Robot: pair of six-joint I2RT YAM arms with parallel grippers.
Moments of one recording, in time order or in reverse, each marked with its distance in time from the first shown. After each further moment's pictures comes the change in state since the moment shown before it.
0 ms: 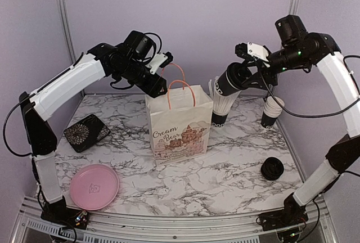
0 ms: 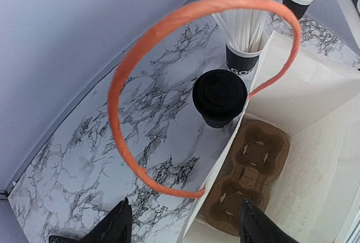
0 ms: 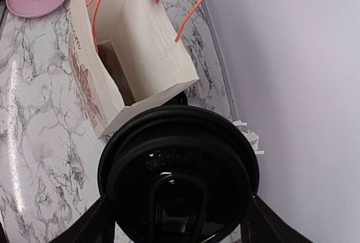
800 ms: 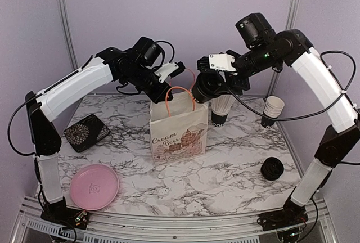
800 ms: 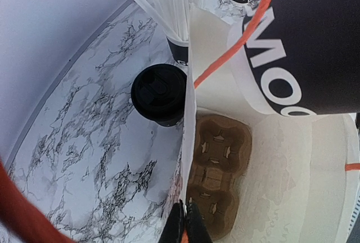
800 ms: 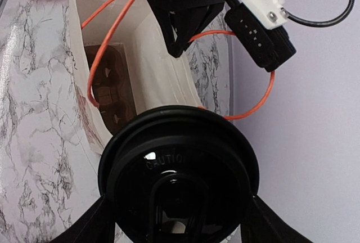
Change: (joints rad) left arm -0.039 0.063 0.012 -0.013 0.172 0.062; right arm 0.325 0.166 0.146 0.019 0.258 -0.008
